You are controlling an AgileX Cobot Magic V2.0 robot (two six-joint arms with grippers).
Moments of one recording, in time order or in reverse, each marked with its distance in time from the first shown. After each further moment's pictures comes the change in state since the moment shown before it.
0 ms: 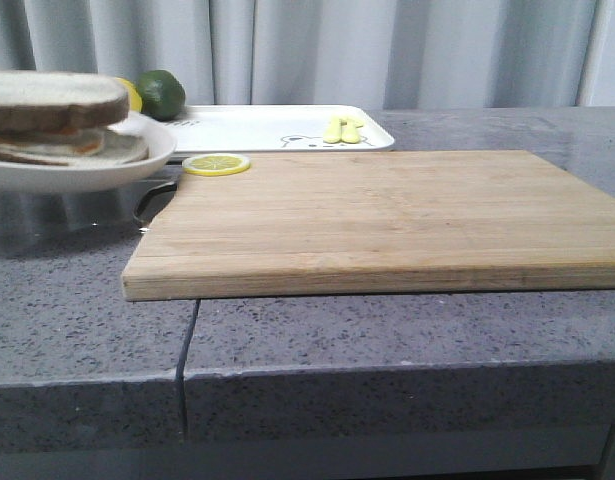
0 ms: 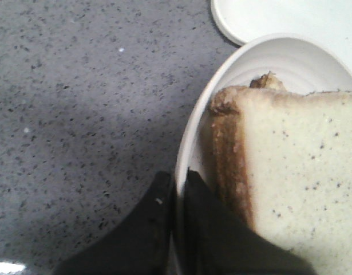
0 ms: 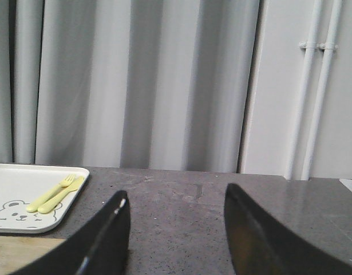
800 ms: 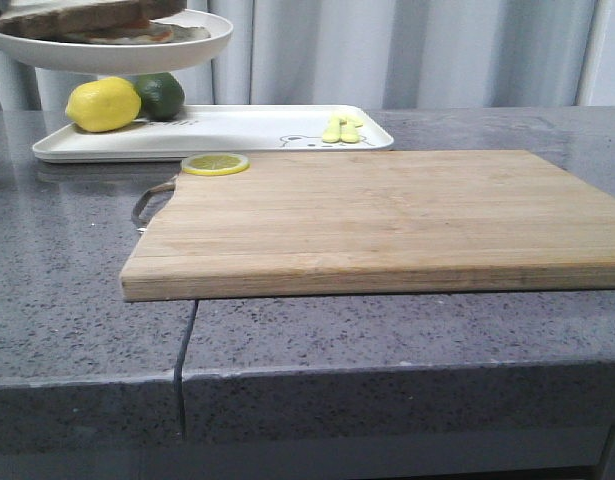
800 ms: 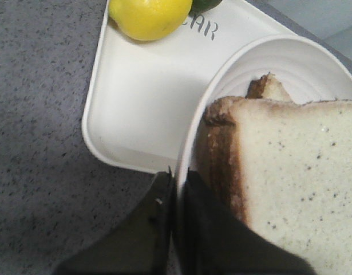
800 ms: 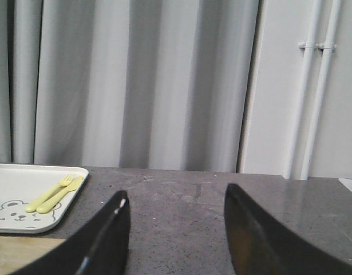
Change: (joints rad) left arm 0.000 0.289 -0.372 -0.318 0.015 0.211; right arm 0.000 0.000 0.000 0.000 0.000 0.000
